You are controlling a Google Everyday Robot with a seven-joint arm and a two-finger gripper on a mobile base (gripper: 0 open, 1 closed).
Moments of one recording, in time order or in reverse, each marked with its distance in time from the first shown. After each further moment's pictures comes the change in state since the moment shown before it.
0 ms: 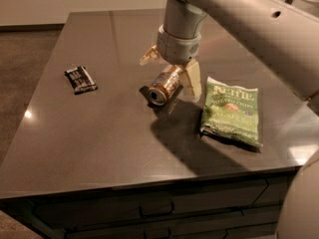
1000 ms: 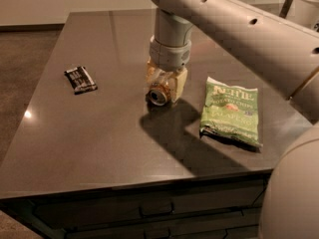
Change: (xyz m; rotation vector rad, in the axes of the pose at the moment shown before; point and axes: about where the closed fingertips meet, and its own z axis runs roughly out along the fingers) arm -0.002 -0.006 0.026 -0.059 0.012 -0.070
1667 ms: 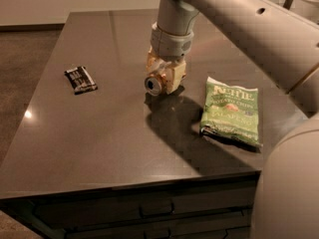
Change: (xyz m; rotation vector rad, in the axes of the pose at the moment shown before) arm 0.003 -0.012 -0.021 0.057 -0.049 0.091
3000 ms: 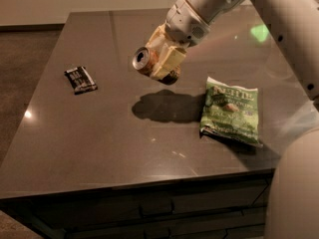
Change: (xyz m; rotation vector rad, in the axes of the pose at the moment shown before) arm -0.033 -0.016 -0.059 0.195 -0.508 0.433
